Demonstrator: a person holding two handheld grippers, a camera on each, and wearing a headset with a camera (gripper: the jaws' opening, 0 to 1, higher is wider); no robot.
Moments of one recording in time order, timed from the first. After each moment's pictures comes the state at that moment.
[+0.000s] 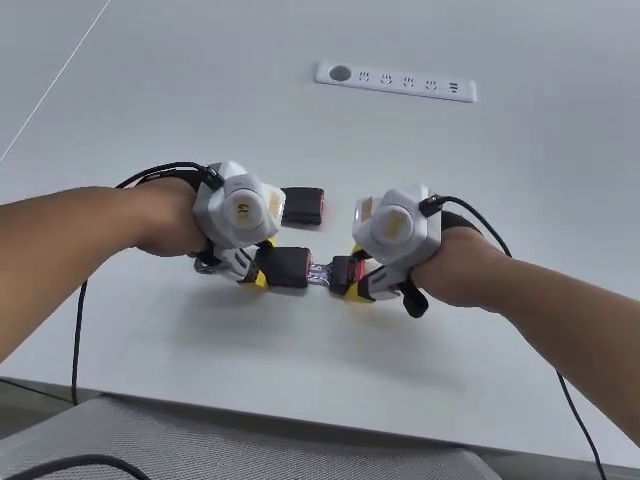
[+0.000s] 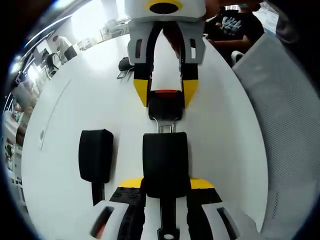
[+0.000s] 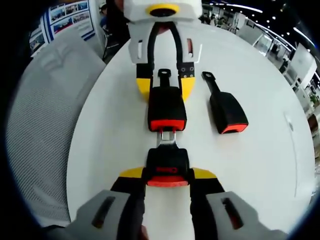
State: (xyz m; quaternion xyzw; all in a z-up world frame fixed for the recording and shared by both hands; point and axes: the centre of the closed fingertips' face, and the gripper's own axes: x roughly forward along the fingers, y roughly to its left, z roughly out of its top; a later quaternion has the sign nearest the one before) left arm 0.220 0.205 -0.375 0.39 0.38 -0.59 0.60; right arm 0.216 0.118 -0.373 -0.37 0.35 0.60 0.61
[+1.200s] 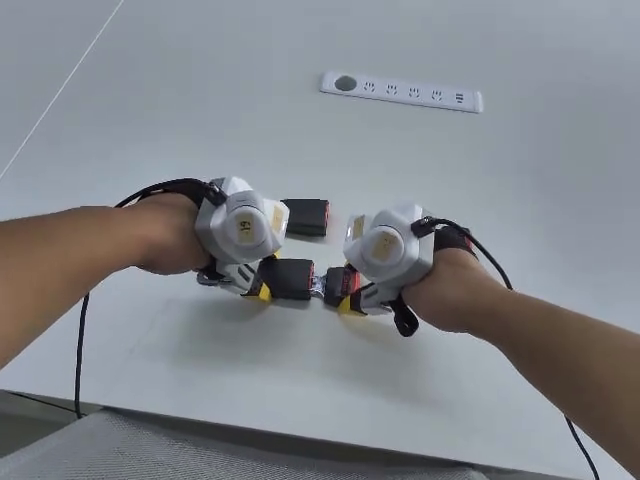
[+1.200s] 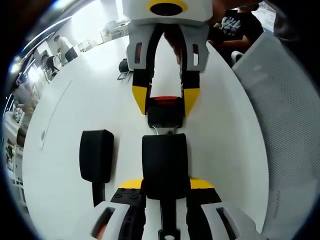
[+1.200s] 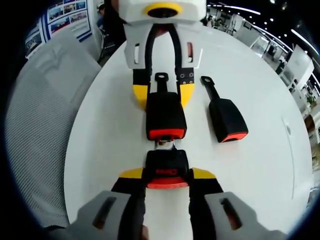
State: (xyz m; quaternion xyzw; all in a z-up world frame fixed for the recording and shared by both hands) left arm 0.219 0.205 -0.372 0.39 0.37 -0.59 0.60; right arm 0.218 0.131 -0.372 -0.37 0.35 0.59 0.63
